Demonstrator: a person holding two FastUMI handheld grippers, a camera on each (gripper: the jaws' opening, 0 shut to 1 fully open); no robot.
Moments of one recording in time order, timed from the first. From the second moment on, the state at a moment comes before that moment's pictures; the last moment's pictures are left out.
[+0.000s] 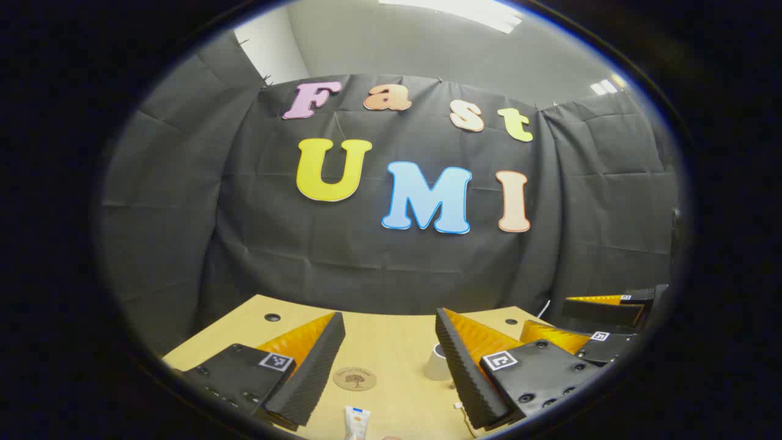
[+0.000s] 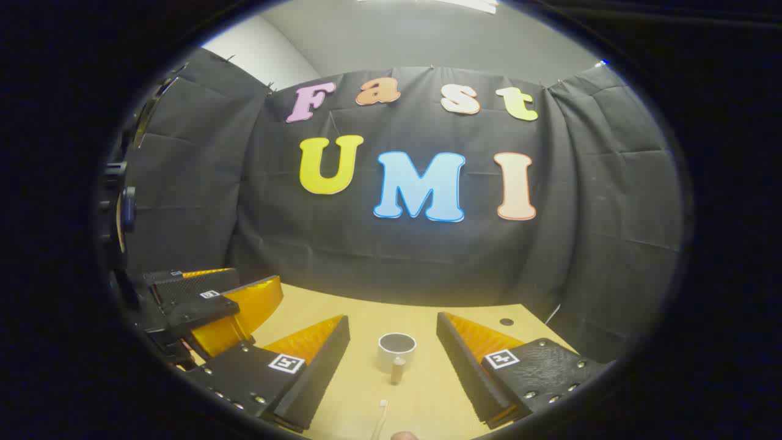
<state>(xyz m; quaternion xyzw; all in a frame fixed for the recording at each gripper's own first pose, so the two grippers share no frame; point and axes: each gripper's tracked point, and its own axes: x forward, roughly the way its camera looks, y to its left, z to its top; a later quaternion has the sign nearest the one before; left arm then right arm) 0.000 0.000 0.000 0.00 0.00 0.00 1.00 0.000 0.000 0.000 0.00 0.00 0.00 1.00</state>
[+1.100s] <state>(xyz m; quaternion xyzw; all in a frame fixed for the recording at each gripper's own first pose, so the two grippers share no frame) 0.018 0.012 -0.108 0.03 0.20 0.02 0.98 0.008 0.003 -0.112 0.03 0.23 0.02 0.97</state>
